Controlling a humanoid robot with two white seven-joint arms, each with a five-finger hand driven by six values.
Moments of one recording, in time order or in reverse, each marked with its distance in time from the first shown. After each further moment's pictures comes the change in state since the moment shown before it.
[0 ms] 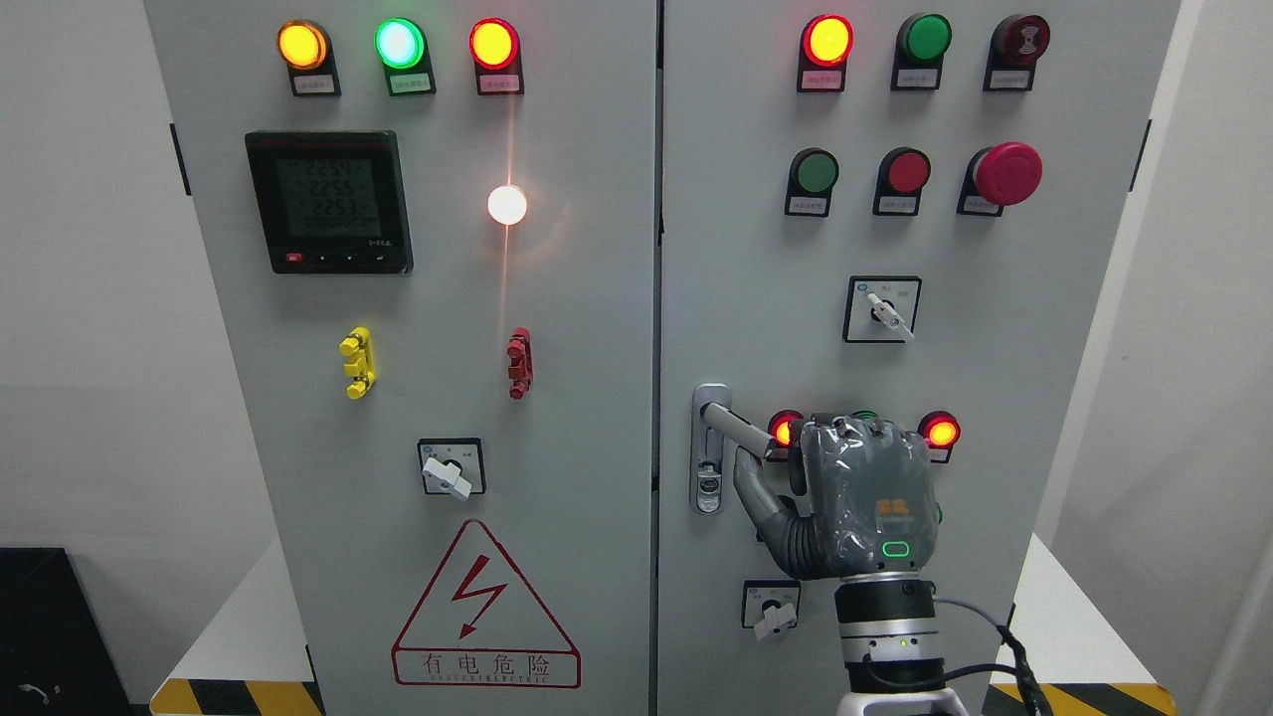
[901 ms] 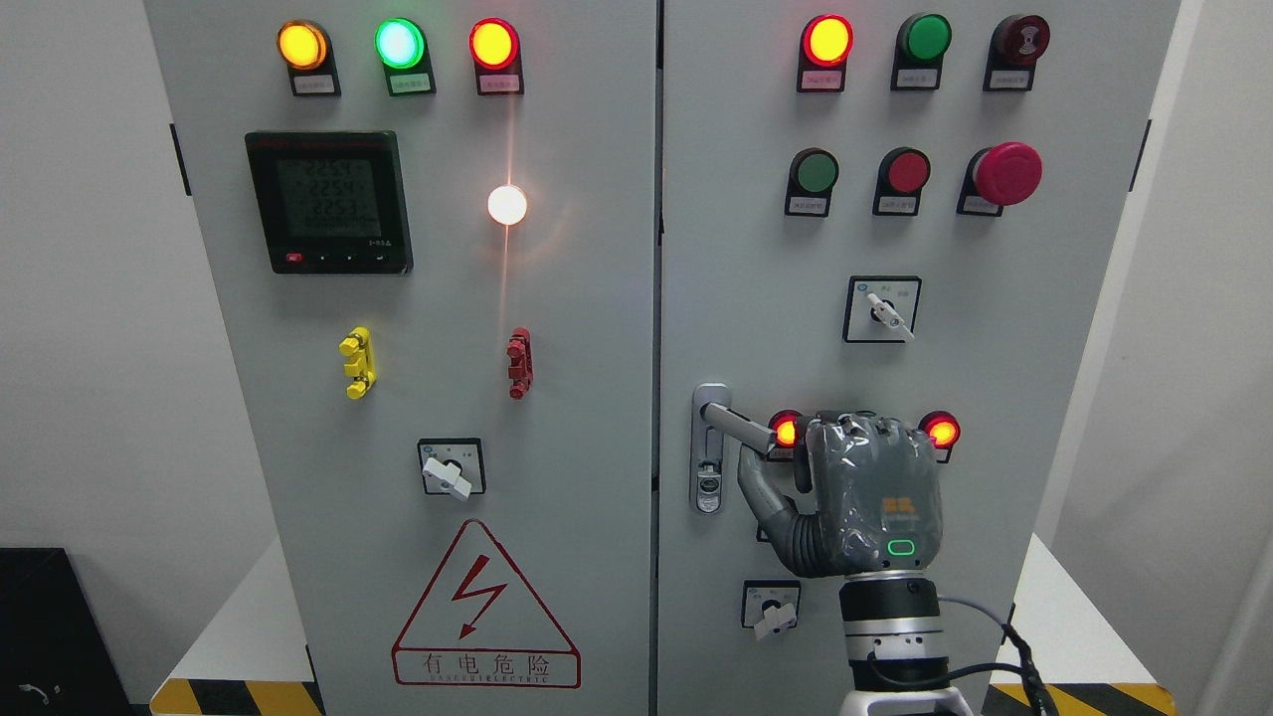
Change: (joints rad) left arm 0.000 0.000 0.000 0.000 0.000 0.000 0.000; right arm -0.001 0.000 -0.006 -0.004 0.000 0.000 -0.001
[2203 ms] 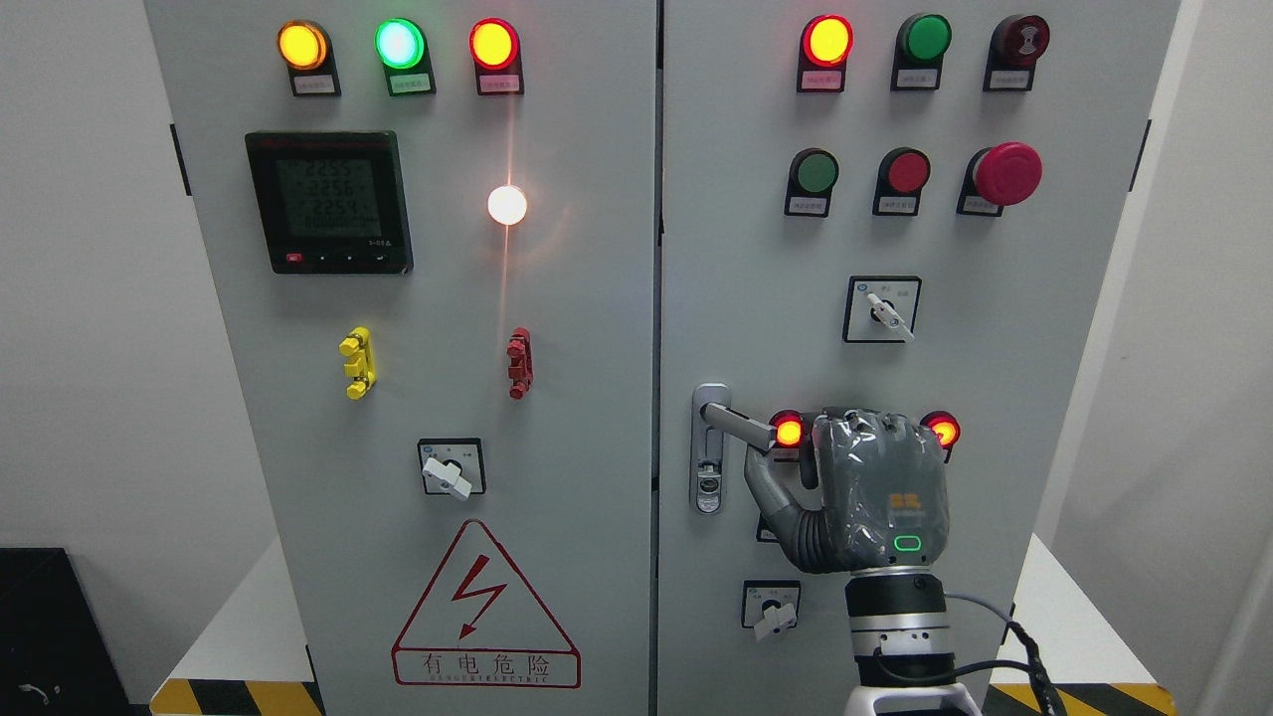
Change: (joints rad) left arm 0.000 0.000 0.000 0.000 0.000 0.000 0.000; right arm -0.004 -0.001 -0.011 -0.004 -0.001 -0.003 0.001
